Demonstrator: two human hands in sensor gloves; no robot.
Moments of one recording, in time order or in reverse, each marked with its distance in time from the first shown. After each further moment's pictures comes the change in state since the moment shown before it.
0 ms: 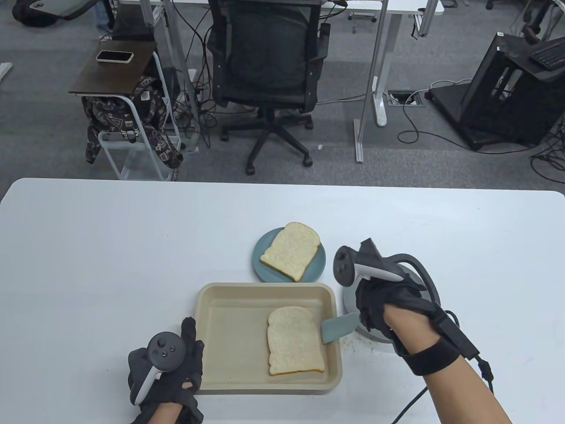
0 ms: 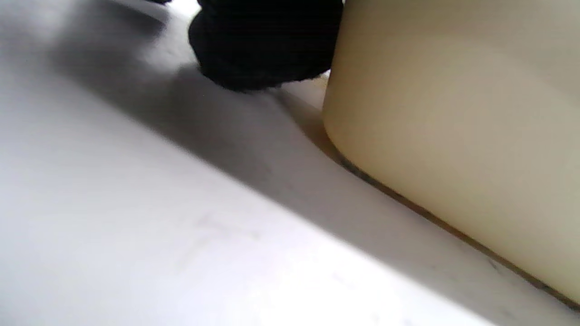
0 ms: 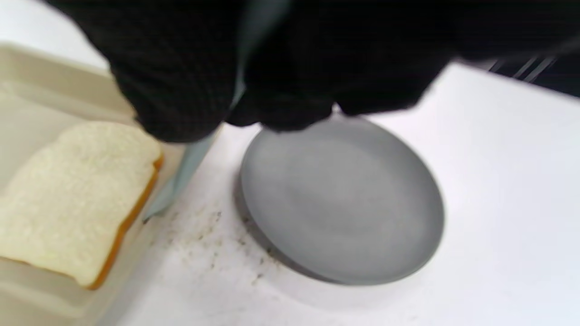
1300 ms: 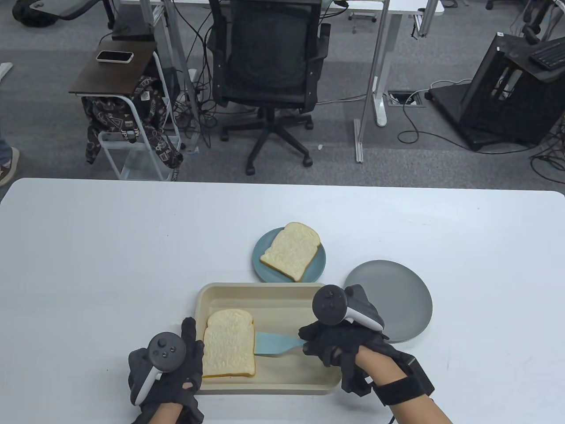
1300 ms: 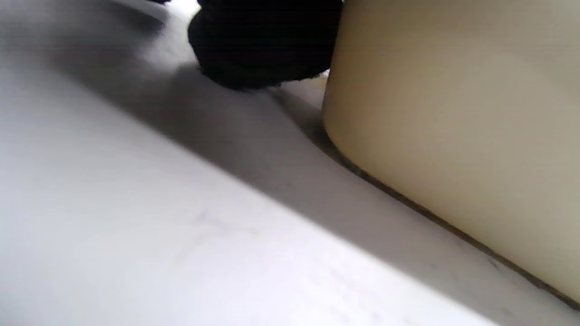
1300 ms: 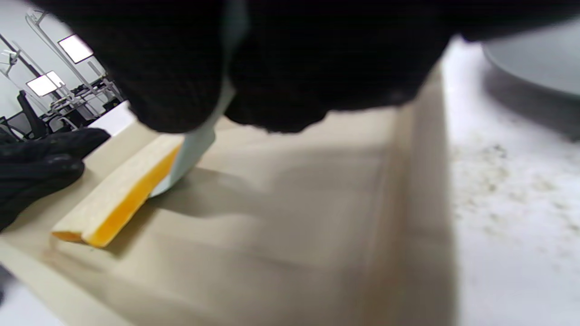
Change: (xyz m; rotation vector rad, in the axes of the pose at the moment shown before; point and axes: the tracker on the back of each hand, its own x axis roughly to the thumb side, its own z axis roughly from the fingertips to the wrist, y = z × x) left_hand 0.000 -0.001 0.000 0.004 -0.002 -0.001; right_hand 0.080 0.084 -0.032 -0.209 -0.344 -0.348
